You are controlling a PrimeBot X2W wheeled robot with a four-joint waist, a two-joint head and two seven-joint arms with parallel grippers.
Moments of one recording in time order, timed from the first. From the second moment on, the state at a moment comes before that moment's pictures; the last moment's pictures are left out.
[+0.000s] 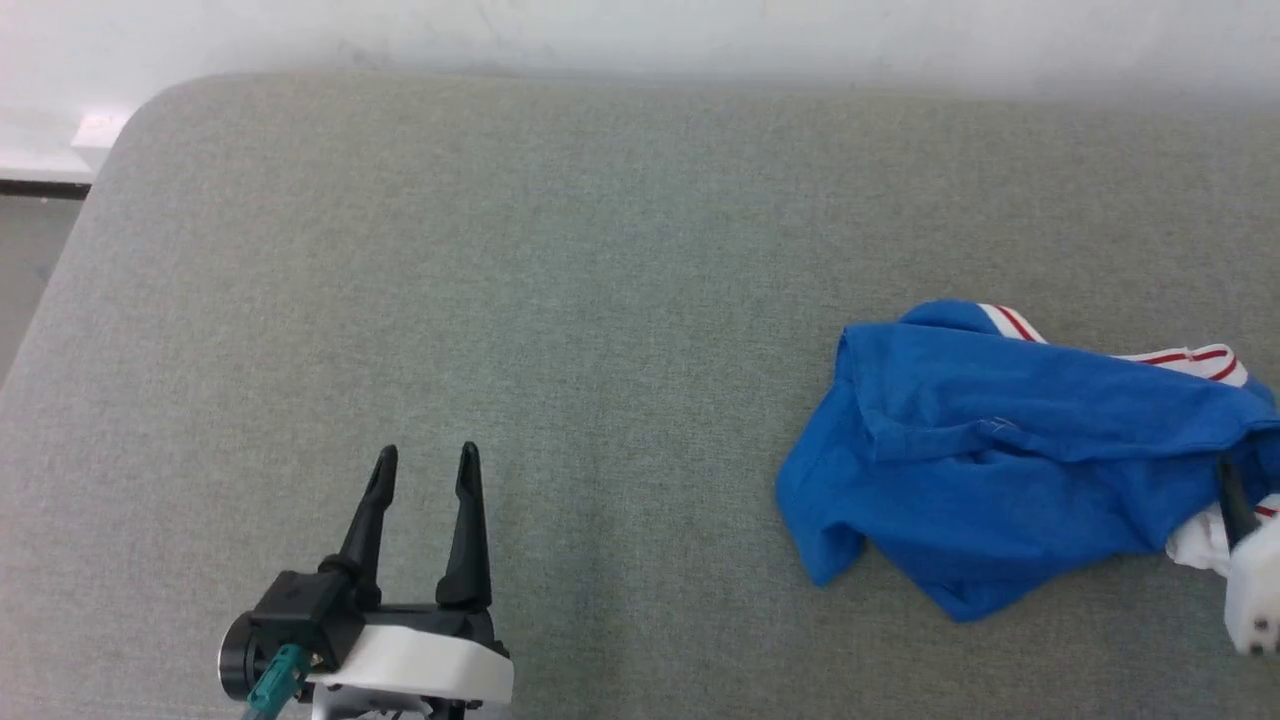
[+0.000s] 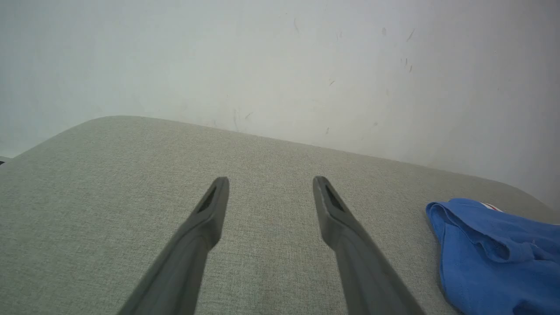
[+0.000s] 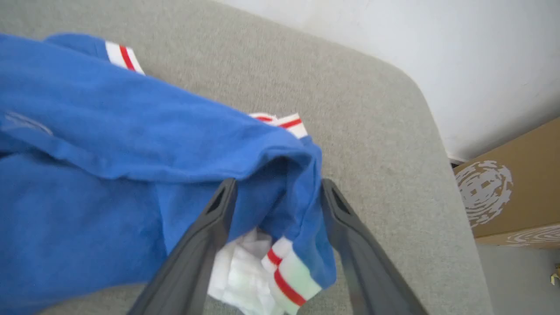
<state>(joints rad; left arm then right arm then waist) 0.04 0.05 -0.13 -0.03 -0.24 0.03 -0.26 -0.03 -0.34 -0.22 0.11 0.05 0.13 0.30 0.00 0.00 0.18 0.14</state>
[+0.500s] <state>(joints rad) 0.03 0.05 -0.16 -0.03 -0.26 0.04 -0.26 -0.22 -0.42 0.21 -0.05 0.23 0.13 0.44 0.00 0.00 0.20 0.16</state>
